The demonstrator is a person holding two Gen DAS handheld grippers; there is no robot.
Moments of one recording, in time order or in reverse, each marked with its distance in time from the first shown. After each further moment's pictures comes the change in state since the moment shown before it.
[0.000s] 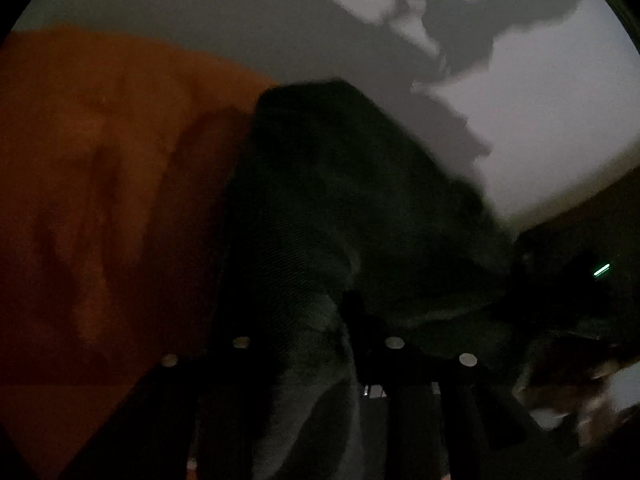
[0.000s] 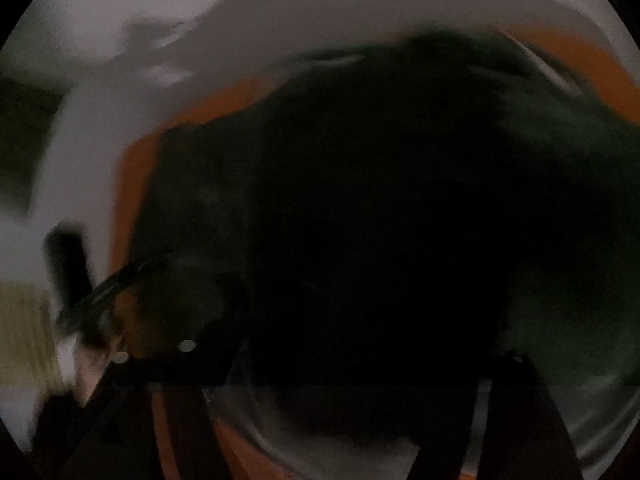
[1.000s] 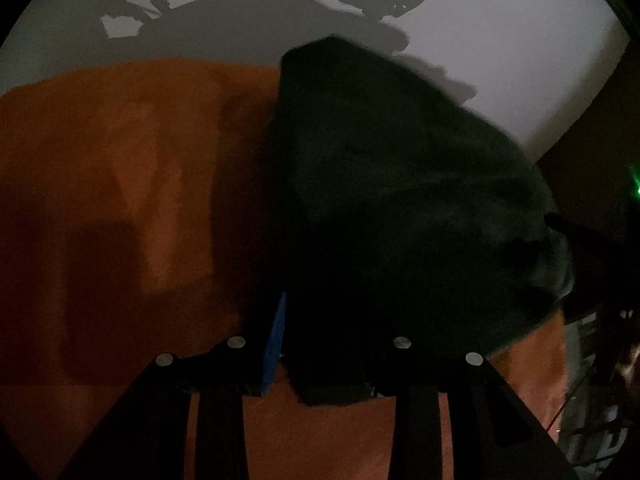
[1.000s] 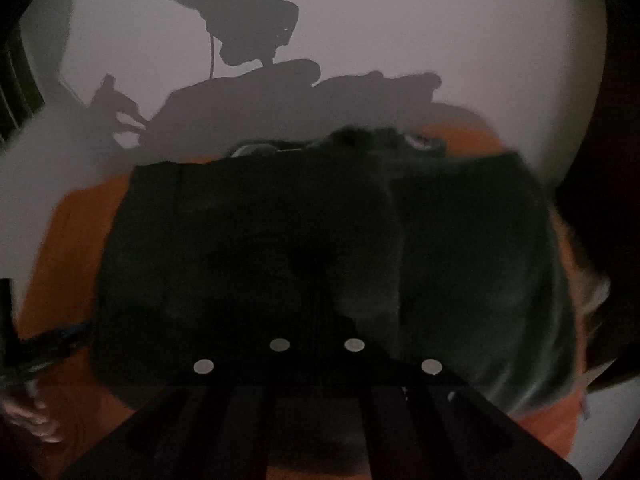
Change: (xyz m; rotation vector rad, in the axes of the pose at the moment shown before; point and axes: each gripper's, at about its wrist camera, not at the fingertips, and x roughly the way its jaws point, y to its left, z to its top) left arm -0.042 0.017 -0.109 0.226 0.014 0.163; right arm -0.034 0.031 -0.136 -0.209 -0.425 -0.424
